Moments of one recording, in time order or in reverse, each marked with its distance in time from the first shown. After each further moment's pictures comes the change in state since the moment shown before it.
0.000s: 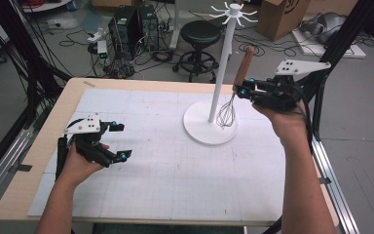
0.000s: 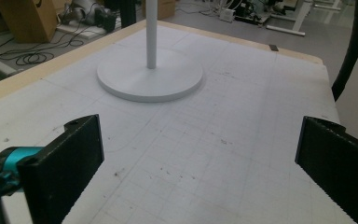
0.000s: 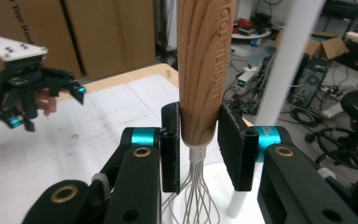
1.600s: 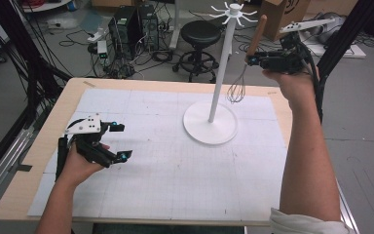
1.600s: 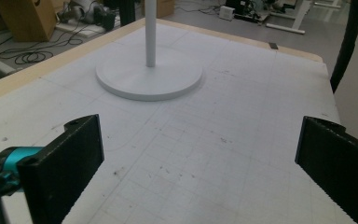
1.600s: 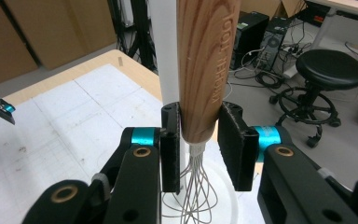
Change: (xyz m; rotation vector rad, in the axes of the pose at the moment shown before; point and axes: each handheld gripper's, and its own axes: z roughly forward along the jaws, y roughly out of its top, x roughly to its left) left arm 0.000 -0.001 0.001 0.004 -0.004 0.001; right arm -0.065 0.051 0.012 0.144 -0.142 0.092
